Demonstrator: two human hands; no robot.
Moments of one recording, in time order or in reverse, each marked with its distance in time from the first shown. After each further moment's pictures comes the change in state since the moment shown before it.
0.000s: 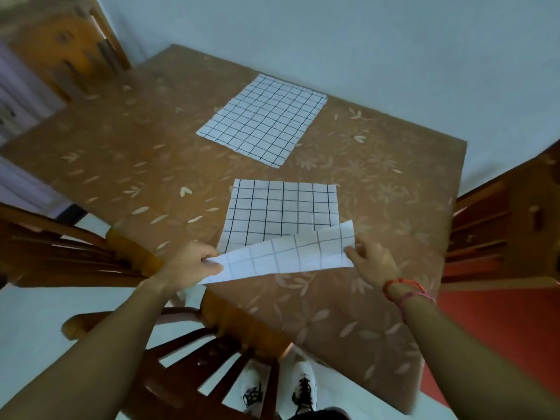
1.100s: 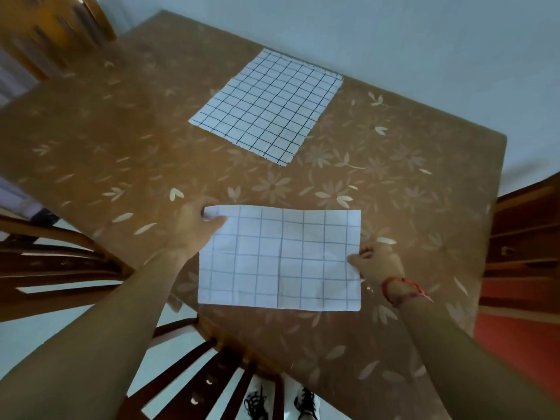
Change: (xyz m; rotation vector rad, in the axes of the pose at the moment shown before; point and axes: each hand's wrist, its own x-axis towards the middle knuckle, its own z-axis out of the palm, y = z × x) left_hand 0.129 0.003 -0.017 -0.170 0.362 -0.067; right_hand 0.088 0.000 0.038 0.097 0.007 0.323
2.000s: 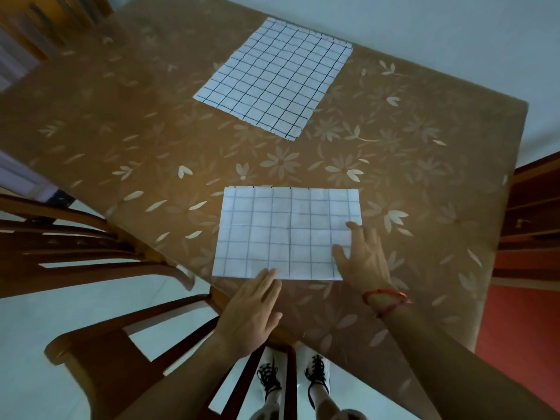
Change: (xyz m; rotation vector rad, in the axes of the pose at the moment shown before) left_hand -0.167 -0.071 0.099 0.631 -0.327 0.614; right_hand -0.049 0.008 0.062 -0.294 0.186 -0.337
